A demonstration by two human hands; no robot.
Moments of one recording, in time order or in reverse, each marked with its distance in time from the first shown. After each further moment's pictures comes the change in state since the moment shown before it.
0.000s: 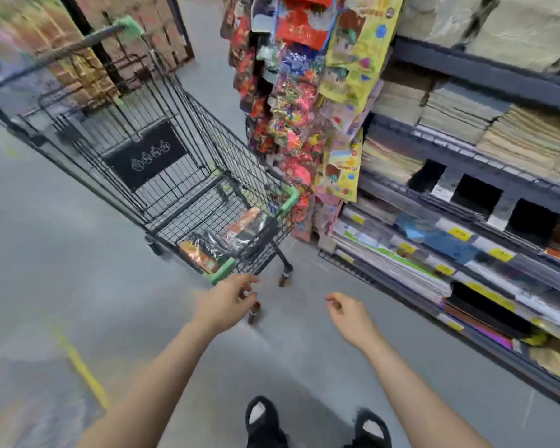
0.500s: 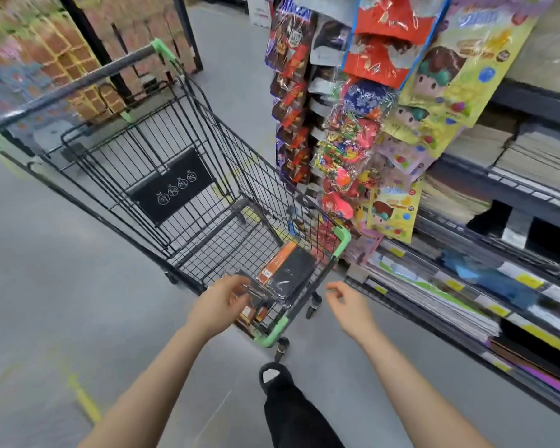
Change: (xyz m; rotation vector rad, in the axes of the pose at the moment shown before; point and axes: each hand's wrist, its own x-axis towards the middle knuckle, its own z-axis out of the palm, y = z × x) left_hand 0.096 -0.127 -0.124 -0.055 0.058 -0.006; right_hand 0.110 -0.174 0.038 0.219 0.082 -0.019
